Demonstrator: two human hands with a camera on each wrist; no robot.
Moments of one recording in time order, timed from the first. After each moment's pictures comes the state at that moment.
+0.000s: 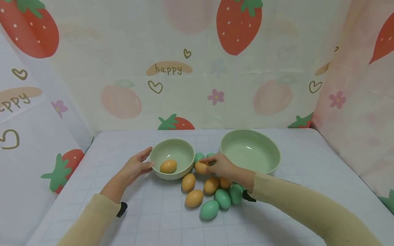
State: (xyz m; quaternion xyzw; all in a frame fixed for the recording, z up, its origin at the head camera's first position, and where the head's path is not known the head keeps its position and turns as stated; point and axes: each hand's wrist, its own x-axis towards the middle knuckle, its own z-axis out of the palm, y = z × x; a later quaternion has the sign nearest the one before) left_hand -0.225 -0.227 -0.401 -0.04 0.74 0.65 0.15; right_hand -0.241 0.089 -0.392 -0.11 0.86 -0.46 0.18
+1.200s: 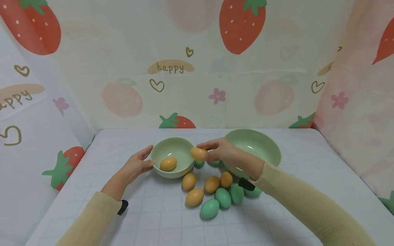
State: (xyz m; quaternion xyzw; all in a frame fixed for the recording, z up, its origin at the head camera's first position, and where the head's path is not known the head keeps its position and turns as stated) left_hand -0.226 -0.227 -0.401 -0.04 0.73 0.66 0.16; right_hand -0.247 0.091 -0.336 -0.14 0.78 -0.56 0.25
